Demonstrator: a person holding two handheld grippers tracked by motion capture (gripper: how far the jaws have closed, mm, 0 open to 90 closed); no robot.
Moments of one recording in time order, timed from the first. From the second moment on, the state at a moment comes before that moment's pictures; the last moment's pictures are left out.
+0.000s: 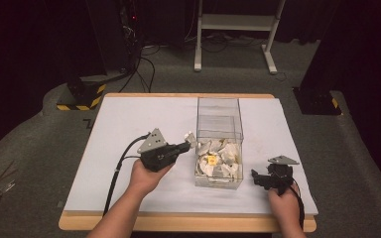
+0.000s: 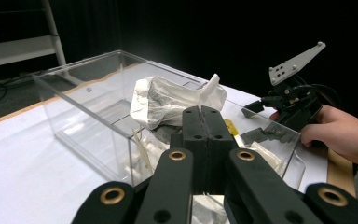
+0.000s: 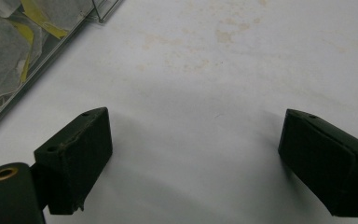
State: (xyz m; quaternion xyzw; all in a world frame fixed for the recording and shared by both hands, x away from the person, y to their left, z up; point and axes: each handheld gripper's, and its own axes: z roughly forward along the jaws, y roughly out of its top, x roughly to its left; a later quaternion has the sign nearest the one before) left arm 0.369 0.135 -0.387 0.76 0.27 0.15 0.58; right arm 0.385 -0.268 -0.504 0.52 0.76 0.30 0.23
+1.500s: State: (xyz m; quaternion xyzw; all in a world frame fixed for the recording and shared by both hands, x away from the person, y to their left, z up) left arm 0.343 0.199 -0.424 0.75 0.33 0.16 0.56; right arm 0.385 -0.268 -0.504 0.52 0.76 0.30 0.23
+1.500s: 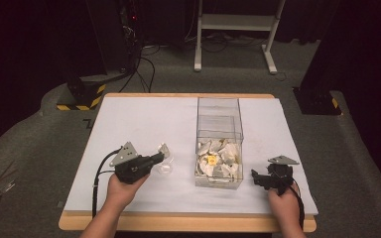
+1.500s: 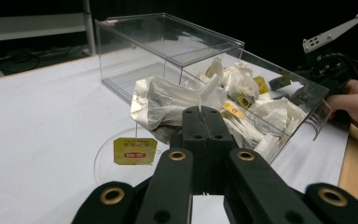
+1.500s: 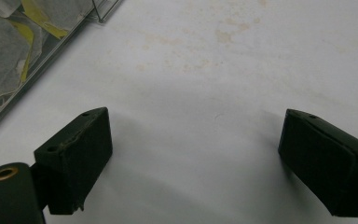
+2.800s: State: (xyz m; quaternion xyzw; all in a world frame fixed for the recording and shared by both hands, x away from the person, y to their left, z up) left arm 0.351 0.214 -0.434 0.75 0.37 0.21 0.52; right arm 0.385 -0.268 -0.504 0.52 0.76 0.30 0.23
